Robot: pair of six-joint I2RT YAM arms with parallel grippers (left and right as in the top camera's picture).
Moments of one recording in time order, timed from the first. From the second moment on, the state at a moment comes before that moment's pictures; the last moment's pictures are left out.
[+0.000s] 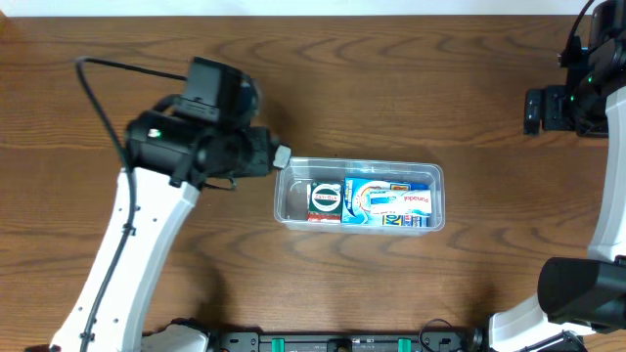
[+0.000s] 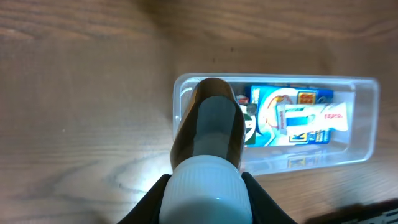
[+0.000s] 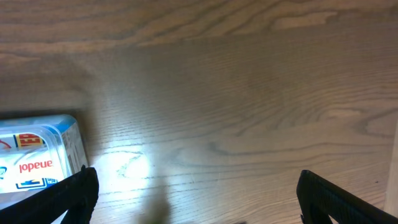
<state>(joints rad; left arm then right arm) -0.34 1.43 1.53 -1.26 0.16 -0.35 -0.19 1.76 1.98 -1.56 0.16 -0.05</state>
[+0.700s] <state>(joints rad) -0.64 1.65 1.53 -1.30 -0.10 -0.61 -0.19 1.76 1.98 -1.56 0.16 -0.05</state>
